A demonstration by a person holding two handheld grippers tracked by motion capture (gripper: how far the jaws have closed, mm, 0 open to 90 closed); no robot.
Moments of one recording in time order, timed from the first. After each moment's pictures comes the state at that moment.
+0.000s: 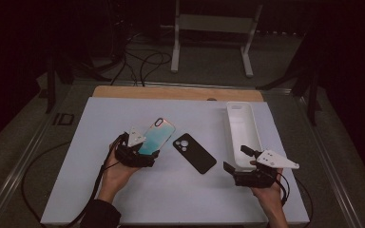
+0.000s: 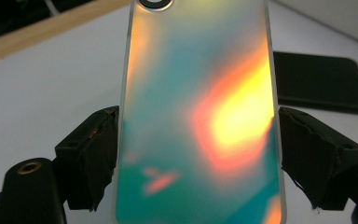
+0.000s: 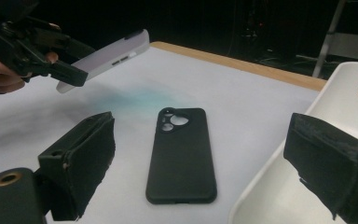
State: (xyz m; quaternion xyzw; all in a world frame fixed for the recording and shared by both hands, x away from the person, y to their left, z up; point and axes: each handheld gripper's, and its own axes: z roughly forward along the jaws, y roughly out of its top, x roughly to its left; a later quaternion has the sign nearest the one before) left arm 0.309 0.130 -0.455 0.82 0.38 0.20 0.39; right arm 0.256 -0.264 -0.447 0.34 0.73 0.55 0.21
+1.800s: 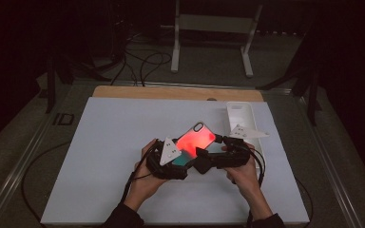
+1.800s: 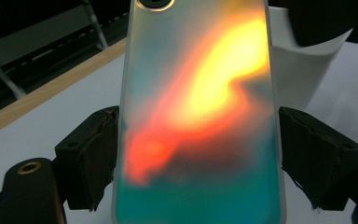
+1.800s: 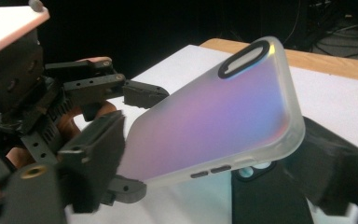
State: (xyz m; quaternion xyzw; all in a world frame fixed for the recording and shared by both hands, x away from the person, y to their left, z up) left arm 0.274 0.044 -0.430 0.82 0.26 0.22 0.46; right arm 0.300 -0.194 -0.411 0.35 0.75 0.56 0.07
